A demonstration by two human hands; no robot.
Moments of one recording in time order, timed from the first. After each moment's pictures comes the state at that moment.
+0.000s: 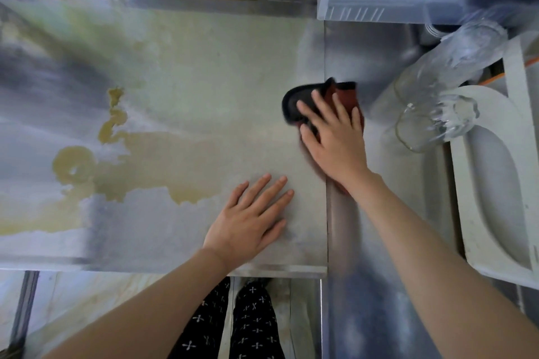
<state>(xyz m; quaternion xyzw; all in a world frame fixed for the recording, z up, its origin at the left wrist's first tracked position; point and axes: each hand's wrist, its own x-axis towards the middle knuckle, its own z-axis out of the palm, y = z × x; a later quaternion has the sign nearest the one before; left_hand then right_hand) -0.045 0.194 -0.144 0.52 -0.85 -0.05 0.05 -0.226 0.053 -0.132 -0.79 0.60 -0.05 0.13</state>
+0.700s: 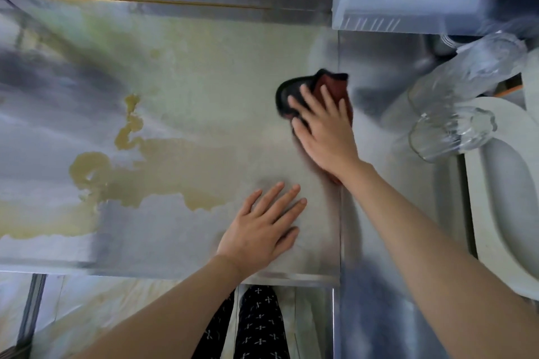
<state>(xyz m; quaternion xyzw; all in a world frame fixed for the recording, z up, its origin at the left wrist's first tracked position) -0.046 0.193 -0.145 0.52 -0.85 -0.05 0.08 -0.191 0.028 -0.129 -0.81 0.56 -0.05 0.15</state>
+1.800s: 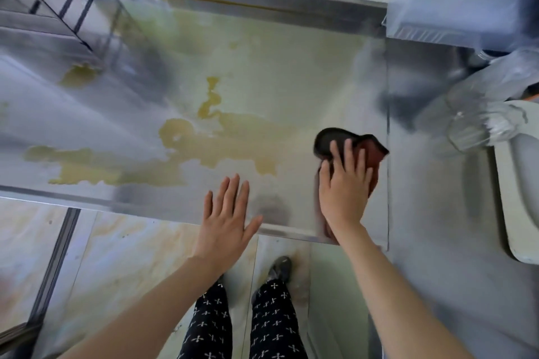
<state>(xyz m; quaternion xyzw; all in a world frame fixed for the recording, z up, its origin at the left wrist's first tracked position) 0.083 0.284 -0.132 0.70 -0.70 -0.14 -0.04 -0.117 0.179 -0.132 -0.67 0.73 -0.07 0.13</state>
